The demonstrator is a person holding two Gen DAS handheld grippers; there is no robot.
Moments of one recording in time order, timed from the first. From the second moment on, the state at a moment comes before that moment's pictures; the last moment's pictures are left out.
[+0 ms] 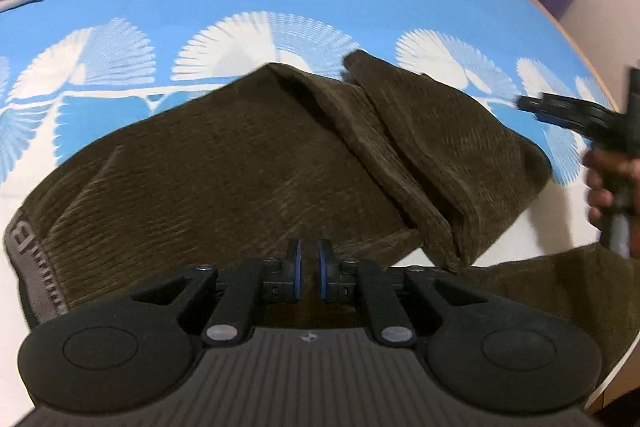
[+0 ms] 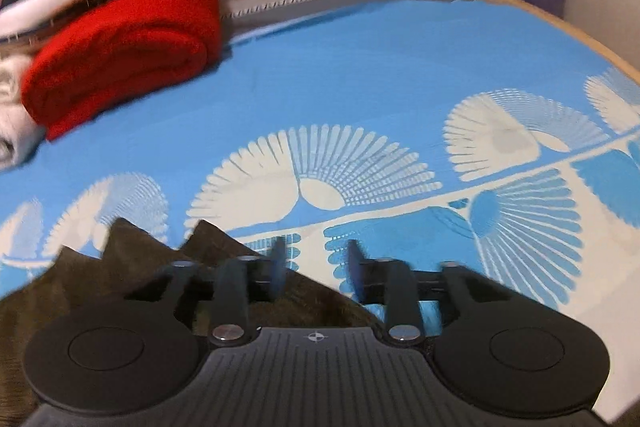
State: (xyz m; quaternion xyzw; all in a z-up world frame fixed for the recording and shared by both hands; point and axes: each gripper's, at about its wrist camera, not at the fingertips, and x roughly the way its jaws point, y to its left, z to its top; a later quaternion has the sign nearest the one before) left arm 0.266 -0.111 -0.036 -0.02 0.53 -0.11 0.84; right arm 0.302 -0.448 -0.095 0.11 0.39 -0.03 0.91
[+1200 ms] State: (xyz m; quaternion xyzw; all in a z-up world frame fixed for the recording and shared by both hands) left arm 0.290 -0.166 -0.105 0.08 0.56 -0.14 0.81; right arm 0.247 -0.574 -0.117 0.47 0.26 -0.36 0.76
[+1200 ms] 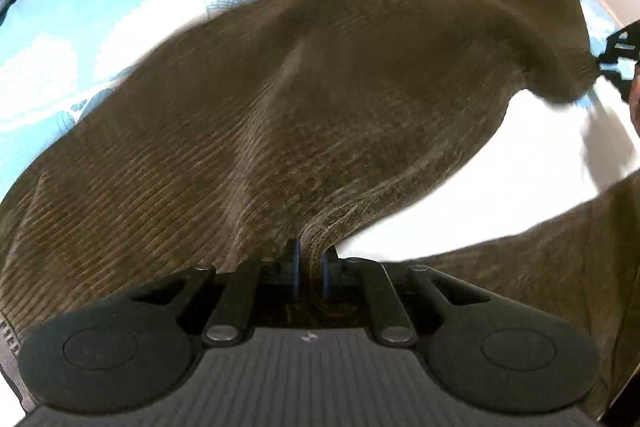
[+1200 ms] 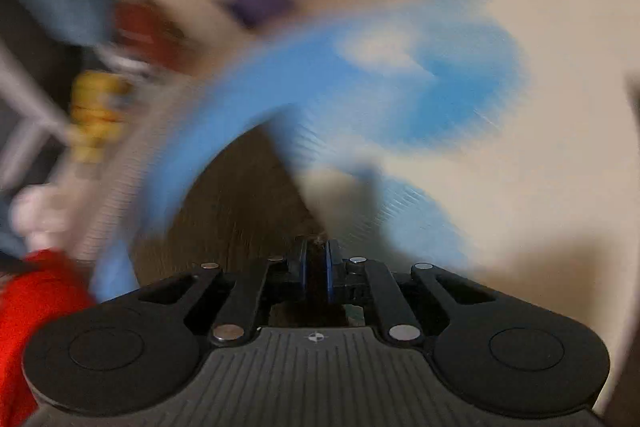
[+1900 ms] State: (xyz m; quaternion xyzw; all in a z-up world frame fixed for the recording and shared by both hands) left arm 0.294 -0.167 -0.095 0.07 0.53 -0.11 0.84; right arm 0.245 -0.606 -0.132 0.43 0.25 -0.37 0.78
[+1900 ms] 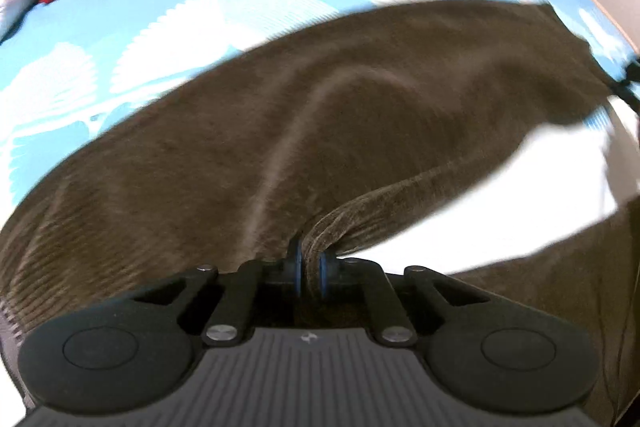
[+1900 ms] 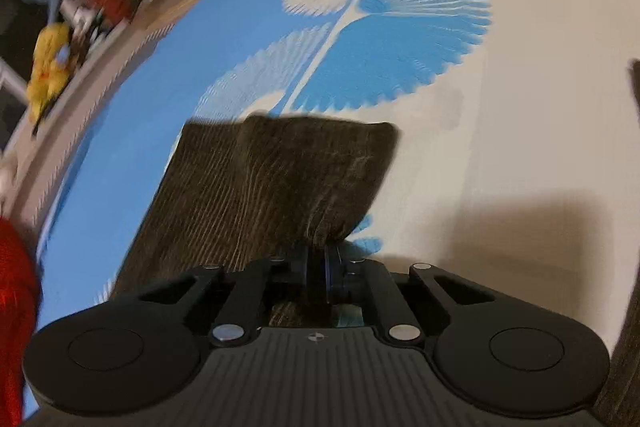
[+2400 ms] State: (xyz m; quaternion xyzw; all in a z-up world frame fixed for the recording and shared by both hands) left arm 0.268 -0.124 -0.053 0.01 0.53 -0.26 0.81; right arm 0.166 -0.617 -0.094 0.36 0.24 -0.60 0.67
